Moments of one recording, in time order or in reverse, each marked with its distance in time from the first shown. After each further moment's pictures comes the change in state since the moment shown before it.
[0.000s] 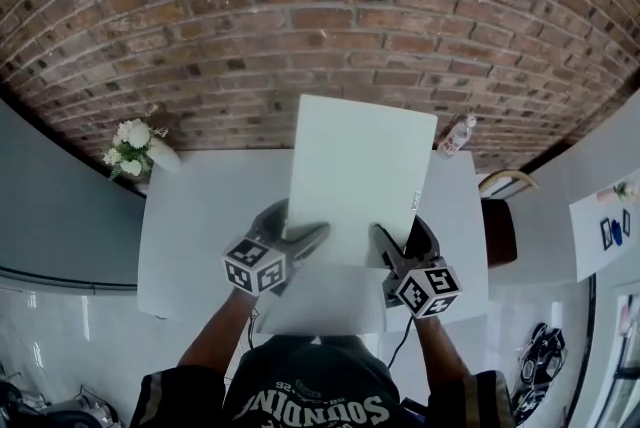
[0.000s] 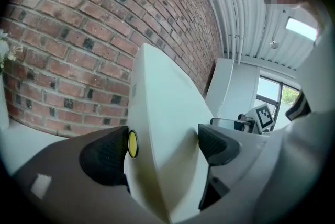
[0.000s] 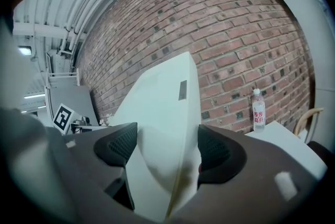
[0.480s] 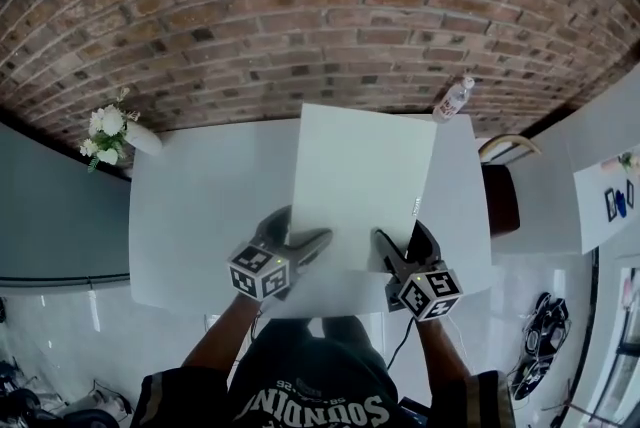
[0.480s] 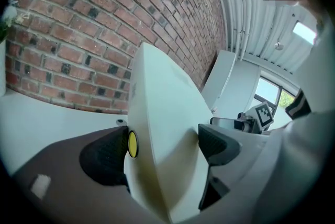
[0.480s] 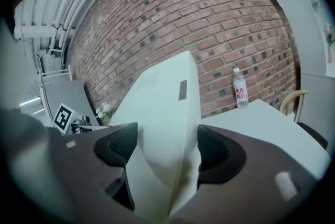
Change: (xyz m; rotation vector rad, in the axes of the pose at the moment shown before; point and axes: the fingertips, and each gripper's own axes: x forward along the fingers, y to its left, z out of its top) left arm 0.016 -0.022 -0.090 -0.081 0.120 -0.028; right arm -0.041 -0.036 -0.075 0.074 0.112 -0.068
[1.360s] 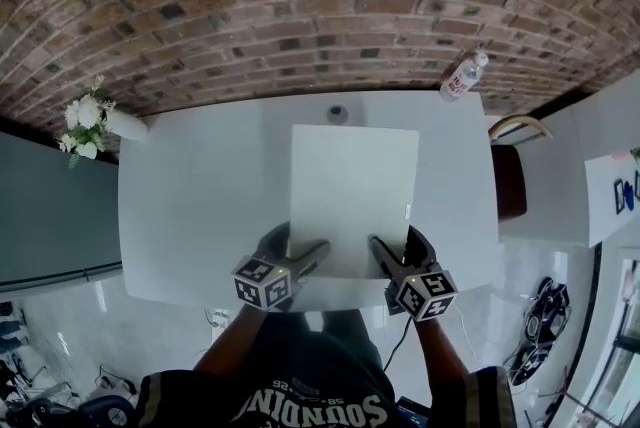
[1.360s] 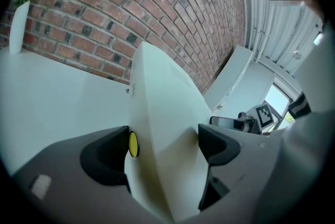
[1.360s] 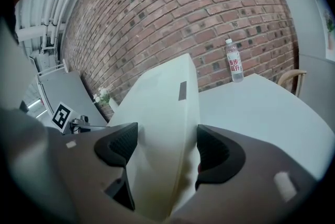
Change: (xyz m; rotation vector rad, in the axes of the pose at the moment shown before) left arm 0.012 0.019 -0.099 -0.173 0.117 0.071; right arm 0.011 -0.036 -0.084 0.054 0.175 -0.009
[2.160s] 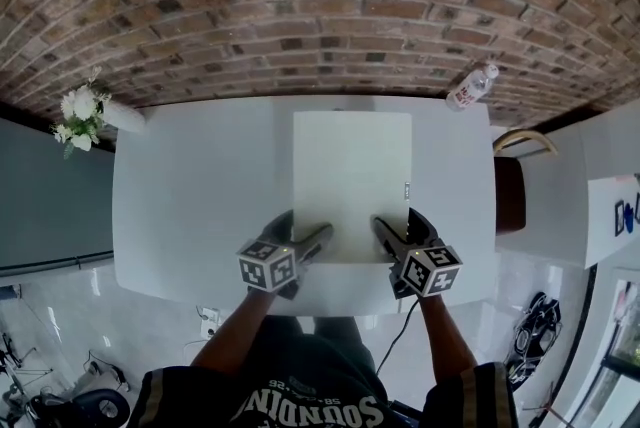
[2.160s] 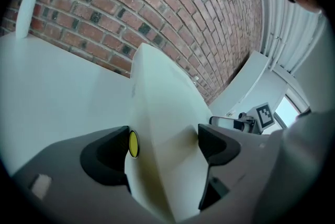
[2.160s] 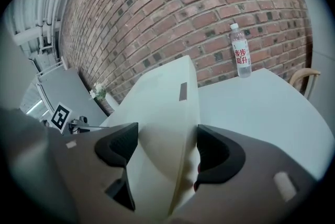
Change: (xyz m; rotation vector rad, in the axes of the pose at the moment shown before) left arm 0.051 0.022 0.009 -0.126 0.004 0.079; right arm 0.049 -0.047 0.021 0.000 0.129 0.044
